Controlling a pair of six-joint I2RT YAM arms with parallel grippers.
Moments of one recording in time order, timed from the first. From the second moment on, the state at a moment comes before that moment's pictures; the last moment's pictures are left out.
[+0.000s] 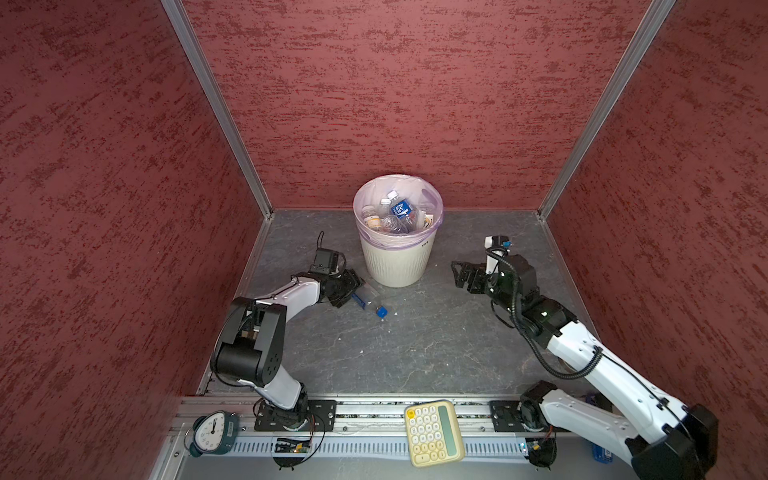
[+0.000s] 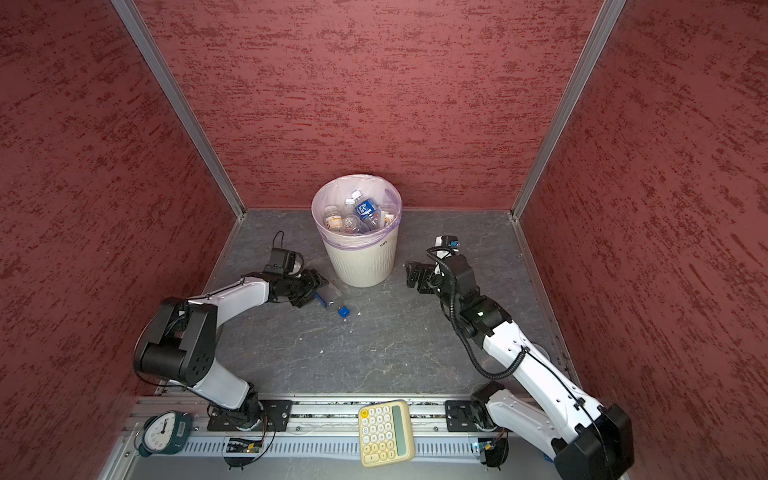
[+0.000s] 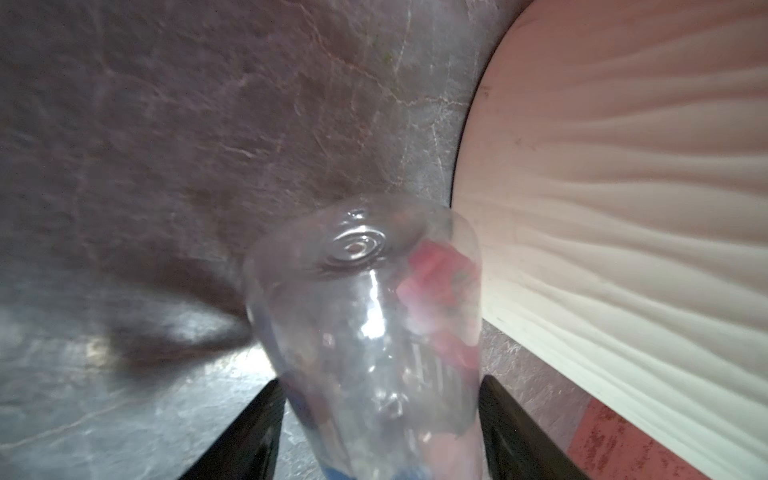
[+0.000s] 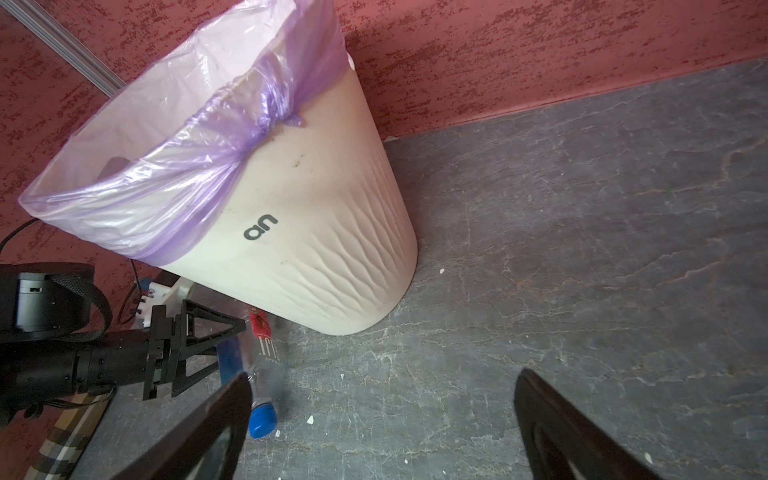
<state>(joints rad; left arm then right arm) -0.19 1.60 0.87 -0.32 0.35 -0.85 0.51 1.00 0.83 -0.26 0.10 0.51</state>
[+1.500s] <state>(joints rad) -0.35 1.68 1.06 -0.68 0.10 -0.68 0.51 1.02 0.81 -0.26 0.09 0.52</state>
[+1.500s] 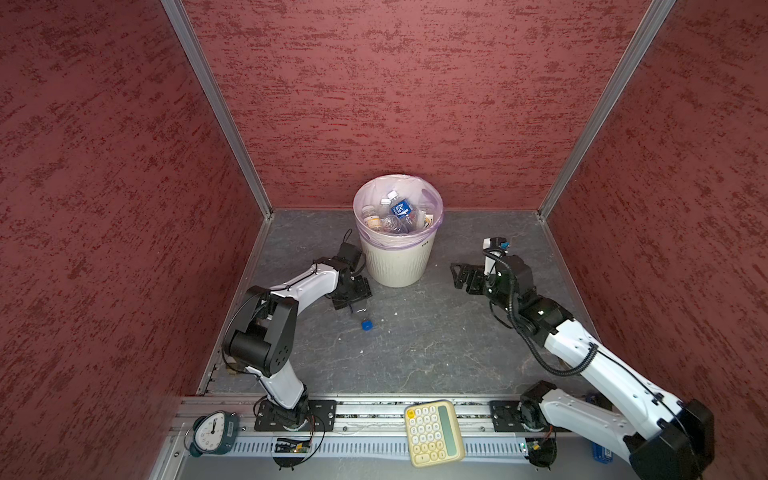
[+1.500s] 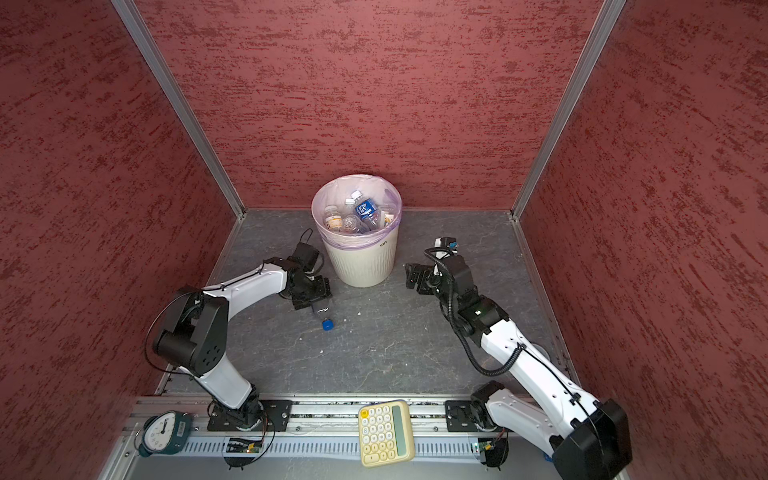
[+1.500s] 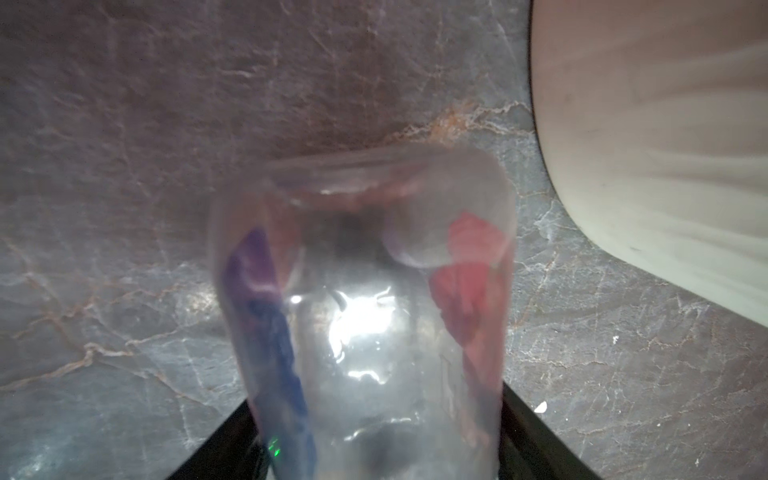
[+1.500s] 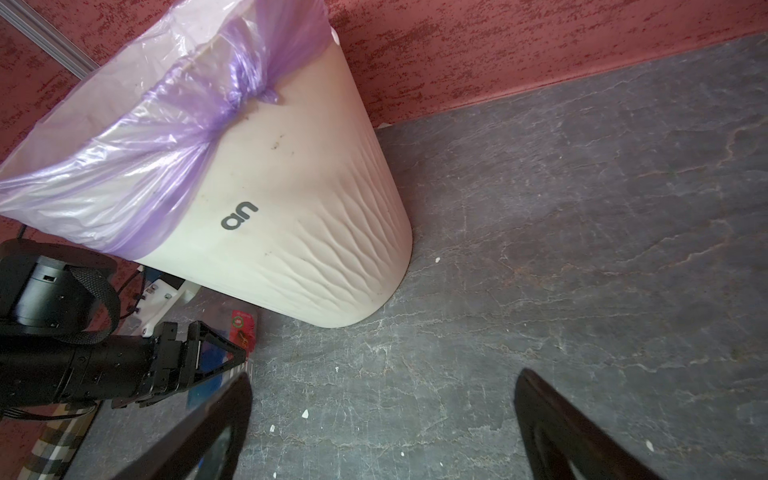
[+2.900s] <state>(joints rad) -0.26 1.18 0.76 -0.50 0.14 -0.65 0.51 1.04 0.73 -0.20 0.04 0.57</state>
